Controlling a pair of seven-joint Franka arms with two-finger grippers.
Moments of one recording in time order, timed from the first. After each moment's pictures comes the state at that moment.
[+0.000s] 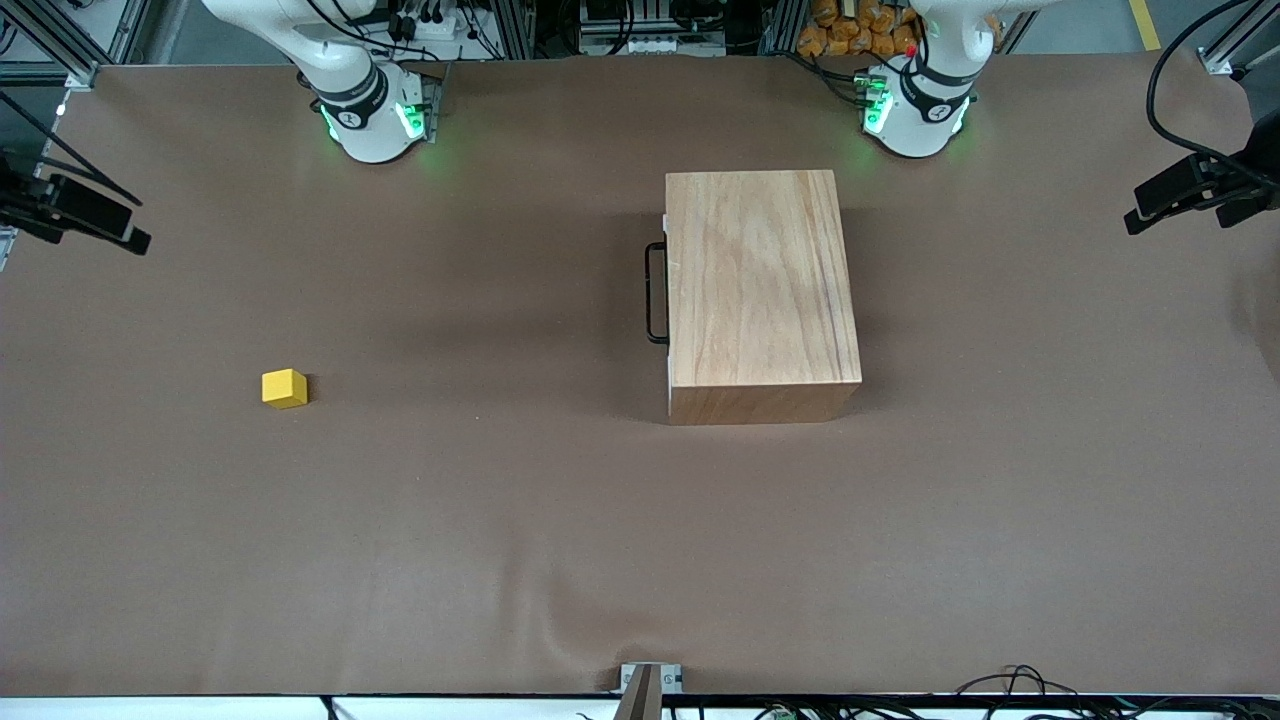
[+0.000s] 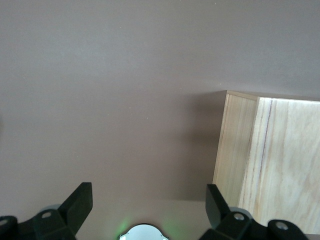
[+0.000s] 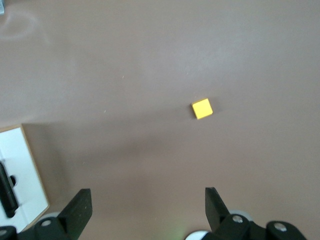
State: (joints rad) left arm 0.09 -0.01 -0.10 -1.47 -0.03 1.40 -0.10; right arm 0.05 0.08 -0.07 -1.31 0.09 1.35 0.18
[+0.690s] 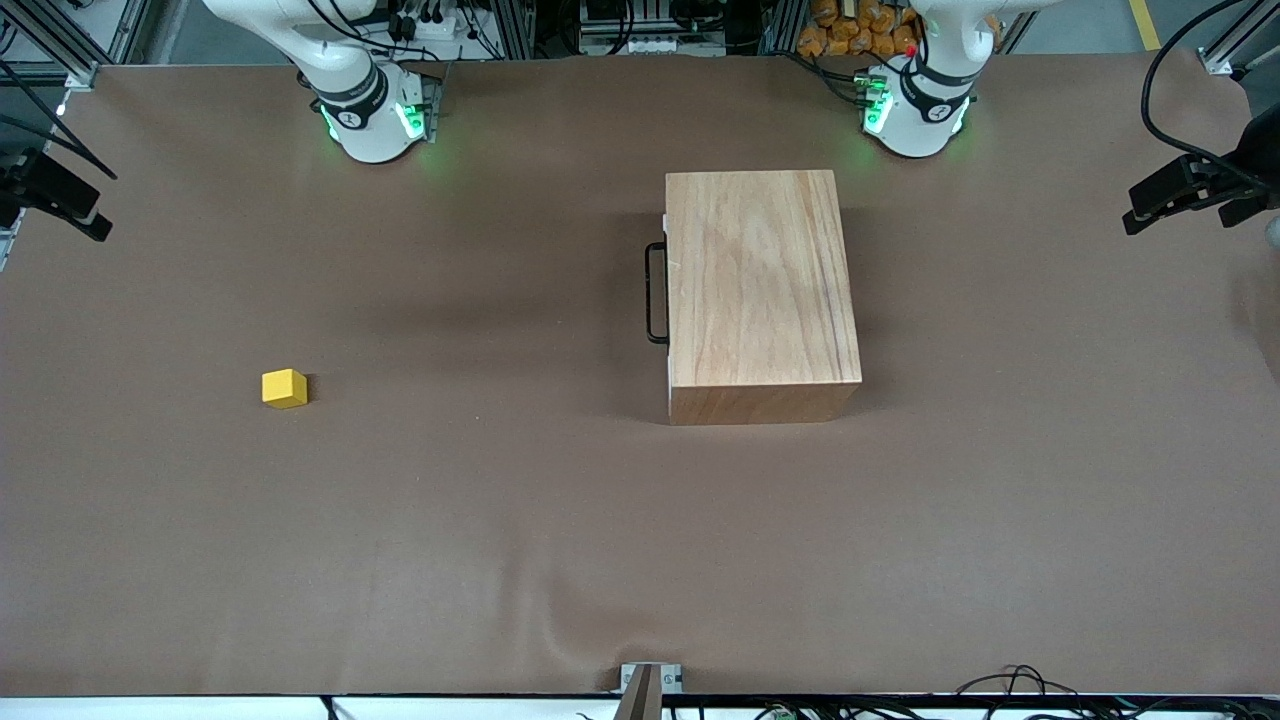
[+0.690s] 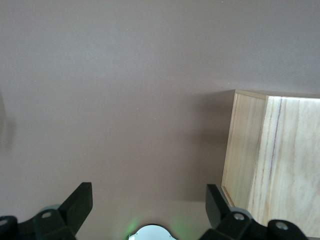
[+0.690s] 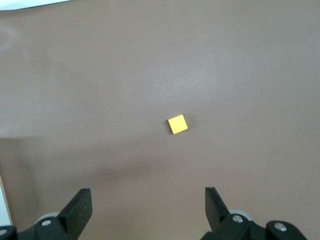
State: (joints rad) left arm 0.08 -0.01 -0.11 -1.47 0.01 1.40 -0.10; right arm 0.03 -0.05 -0.04 -1.46 -0.02 1.46 0.14
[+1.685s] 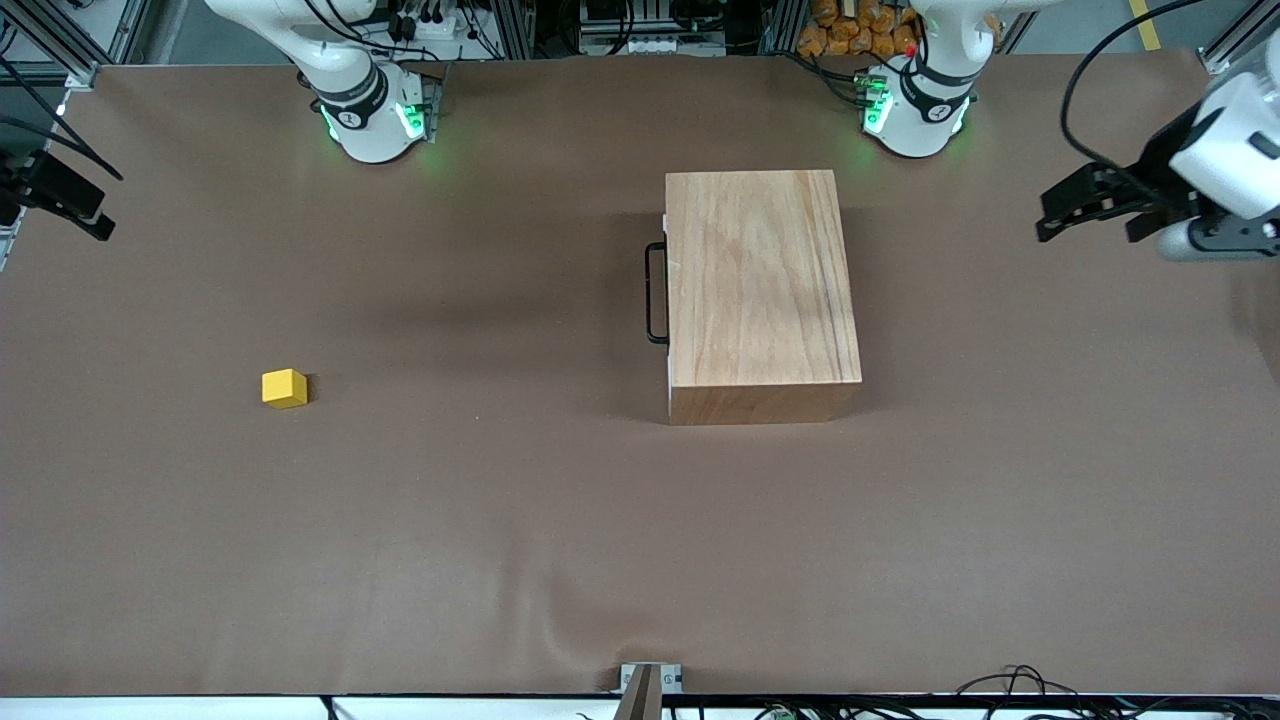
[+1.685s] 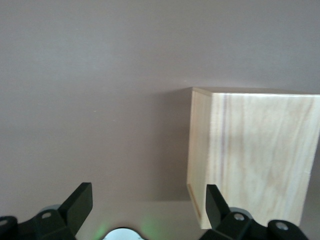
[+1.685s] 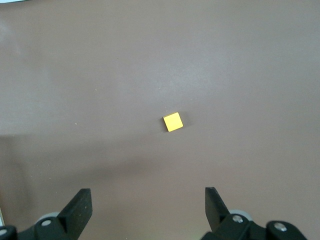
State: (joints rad) left arm 0.07 0.05 -0.26 -1.44 -0.07 1.43 -0.23; right arm -0.02 -0.05 0.01 -1.46 -0.03 1.45 0.14
